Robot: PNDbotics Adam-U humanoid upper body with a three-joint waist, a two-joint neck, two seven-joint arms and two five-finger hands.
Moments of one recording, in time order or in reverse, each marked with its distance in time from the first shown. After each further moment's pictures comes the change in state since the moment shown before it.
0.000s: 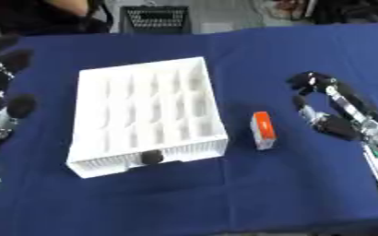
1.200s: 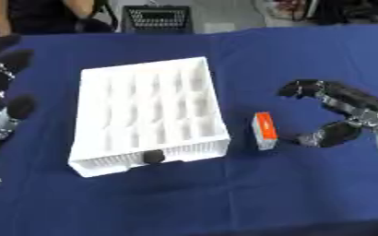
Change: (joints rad) left arm 0.002 0.000 -0.002 0.000 0.001 0.002 -0.007; right arm -0.100 -0.149 0.079 0.033 0.235 -0.101 0.118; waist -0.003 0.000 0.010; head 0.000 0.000
